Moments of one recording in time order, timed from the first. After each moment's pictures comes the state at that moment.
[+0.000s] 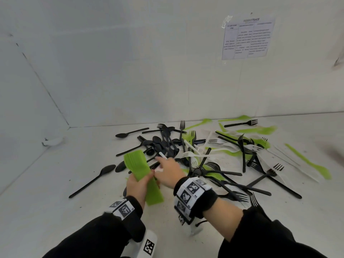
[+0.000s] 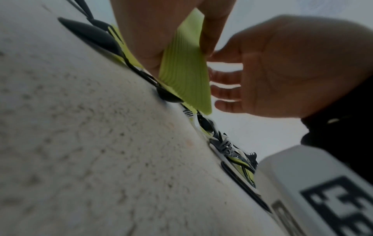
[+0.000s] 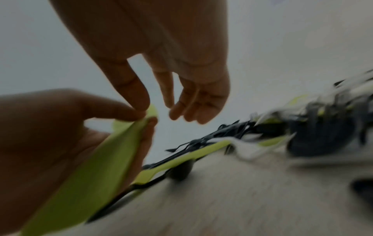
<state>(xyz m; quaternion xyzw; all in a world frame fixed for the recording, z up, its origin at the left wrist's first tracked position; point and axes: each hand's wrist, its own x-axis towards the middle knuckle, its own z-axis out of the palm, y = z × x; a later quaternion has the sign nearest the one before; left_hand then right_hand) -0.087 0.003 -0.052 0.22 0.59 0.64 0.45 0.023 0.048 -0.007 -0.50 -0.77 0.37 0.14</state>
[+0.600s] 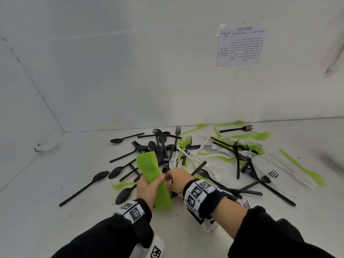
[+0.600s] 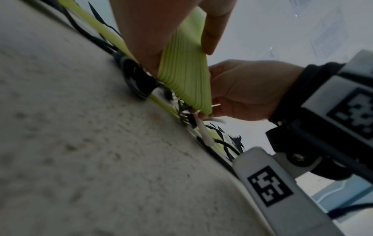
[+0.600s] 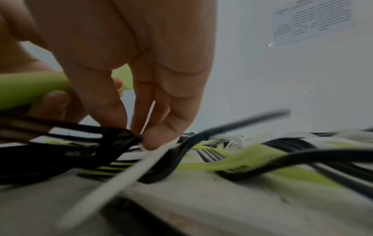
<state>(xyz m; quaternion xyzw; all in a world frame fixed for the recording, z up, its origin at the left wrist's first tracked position) -0.048 0.019 -0.053 0.25 0.59 0.61 0.47 0.060 0.076 -0.020 -0.48 -0.84 0.27 -0.01</state>
